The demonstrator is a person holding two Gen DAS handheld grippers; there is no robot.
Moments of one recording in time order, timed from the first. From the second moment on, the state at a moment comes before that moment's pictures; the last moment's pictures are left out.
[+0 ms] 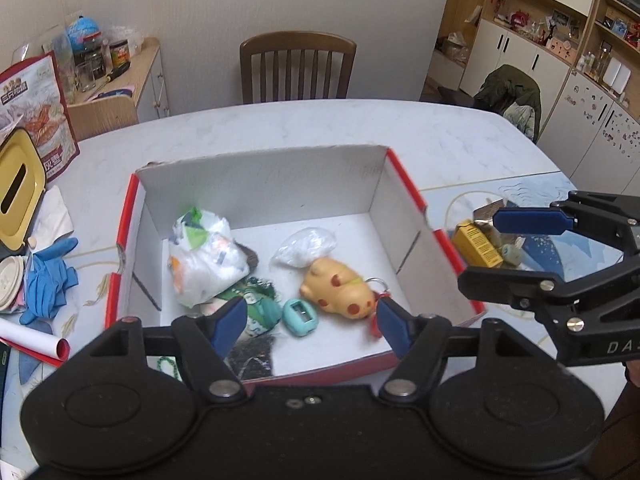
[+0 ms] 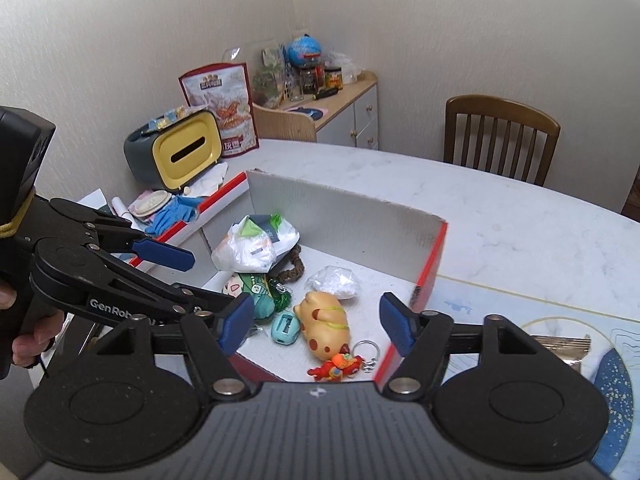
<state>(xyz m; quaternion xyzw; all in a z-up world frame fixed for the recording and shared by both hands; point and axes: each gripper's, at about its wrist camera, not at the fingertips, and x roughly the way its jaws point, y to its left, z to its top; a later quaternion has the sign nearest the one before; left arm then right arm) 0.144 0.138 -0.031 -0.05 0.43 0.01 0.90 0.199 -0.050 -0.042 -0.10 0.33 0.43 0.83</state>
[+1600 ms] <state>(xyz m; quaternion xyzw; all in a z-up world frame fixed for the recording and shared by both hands) 0.234 -0.057 -0.068 -0.02 0.44 -0.02 0.90 0.249 -0.277 -0.103 -0.09 0.37 0.35 0.85</state>
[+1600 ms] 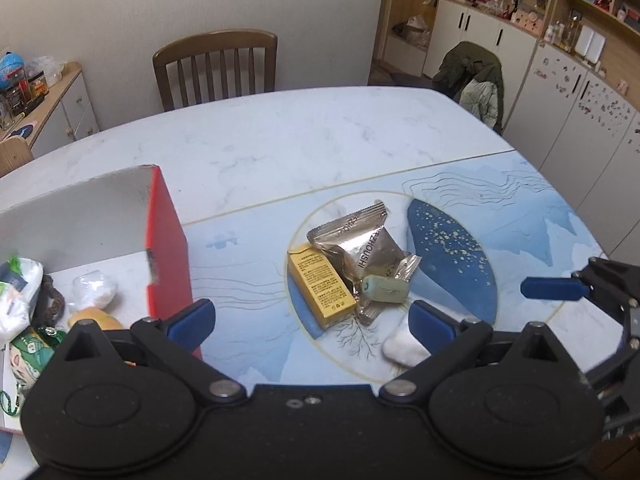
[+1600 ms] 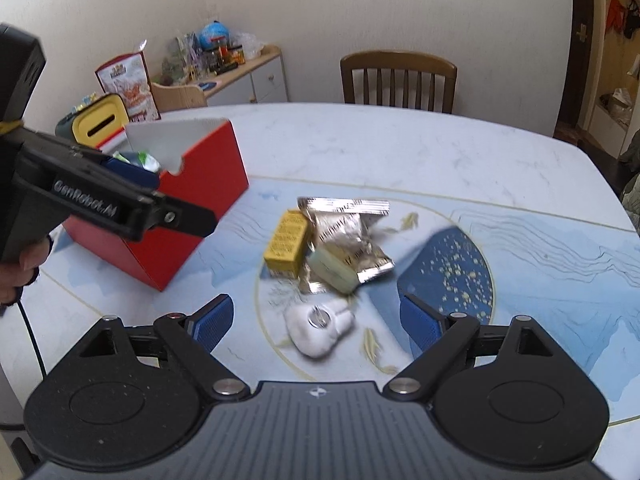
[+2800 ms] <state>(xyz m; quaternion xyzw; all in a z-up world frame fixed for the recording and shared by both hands) 0.309 -0.065 -0.149 -0.02 0.49 0.09 0.87 0.280 -0.252 -0.164 -0.10 0.40 0.40 0.82</state>
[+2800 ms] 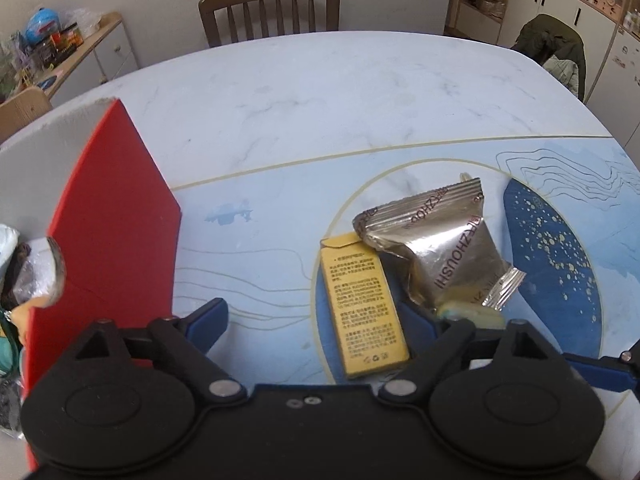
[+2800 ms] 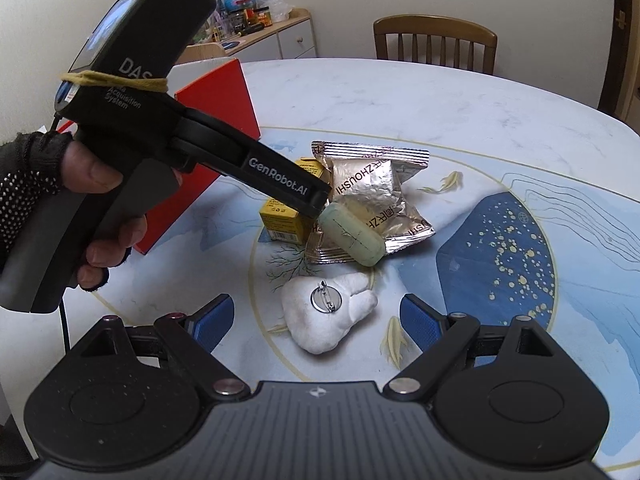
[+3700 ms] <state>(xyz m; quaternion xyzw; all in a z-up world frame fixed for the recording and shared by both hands) 0.306 -0.068 -0.150 -0.04 0.49 0.06 0.87 0.291 -0.243 -0.181 -0.12 0.41 0.39 0.81</state>
